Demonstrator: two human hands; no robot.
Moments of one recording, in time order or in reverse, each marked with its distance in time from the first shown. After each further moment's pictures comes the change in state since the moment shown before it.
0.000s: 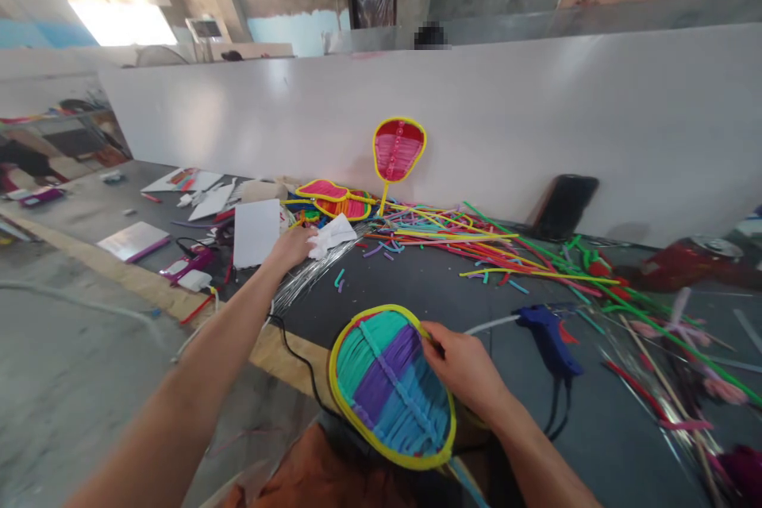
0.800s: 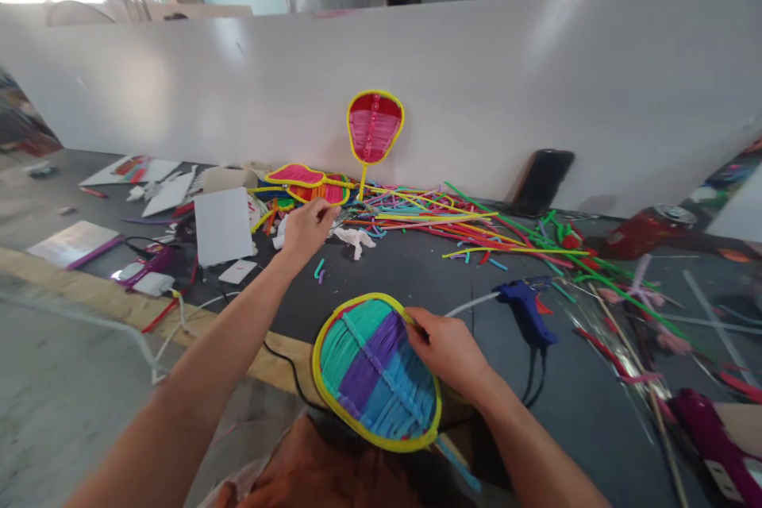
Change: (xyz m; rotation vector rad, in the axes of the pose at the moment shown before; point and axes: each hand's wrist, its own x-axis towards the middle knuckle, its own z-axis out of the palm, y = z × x) left_hand -0.013 0.094 0.016 -0.079 0.257 0.267; right_hand 0.001 -0.001 -0.004 -0.005 -0.008 0.030
